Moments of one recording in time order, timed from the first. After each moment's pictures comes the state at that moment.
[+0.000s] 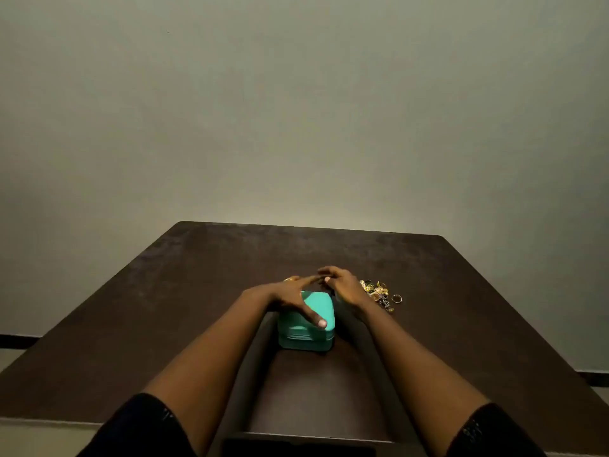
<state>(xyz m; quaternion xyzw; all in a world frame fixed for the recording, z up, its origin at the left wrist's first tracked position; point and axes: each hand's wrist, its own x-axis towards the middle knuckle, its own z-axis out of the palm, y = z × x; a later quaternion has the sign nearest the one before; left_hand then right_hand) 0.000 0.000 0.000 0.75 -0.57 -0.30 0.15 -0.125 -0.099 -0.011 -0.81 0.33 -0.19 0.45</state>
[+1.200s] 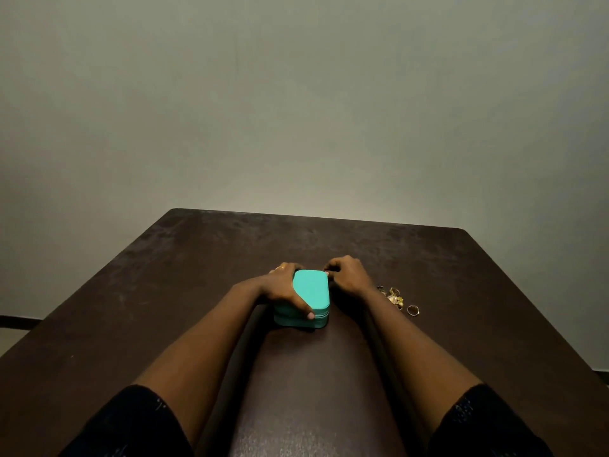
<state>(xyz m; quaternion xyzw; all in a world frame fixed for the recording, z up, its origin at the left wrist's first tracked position) 0.053 -0.050 -0.017 0.80 -0.49 -0.29 0.17 -0.075 -0.175 -0.024 -0.88 0.33 -0.15 0.30</state>
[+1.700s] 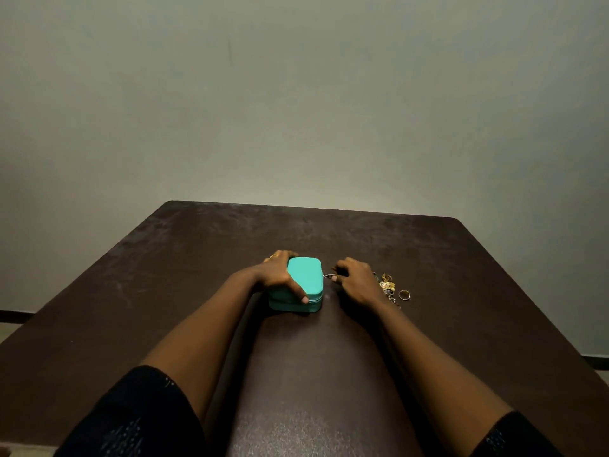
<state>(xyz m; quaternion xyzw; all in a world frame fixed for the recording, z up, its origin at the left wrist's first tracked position) 0.050 -0.049 -0.022 0.80 -0.48 -0.28 0.21 -0.116 -0.161 -0.039 -0.90 0.33 -0.16 0.21</state>
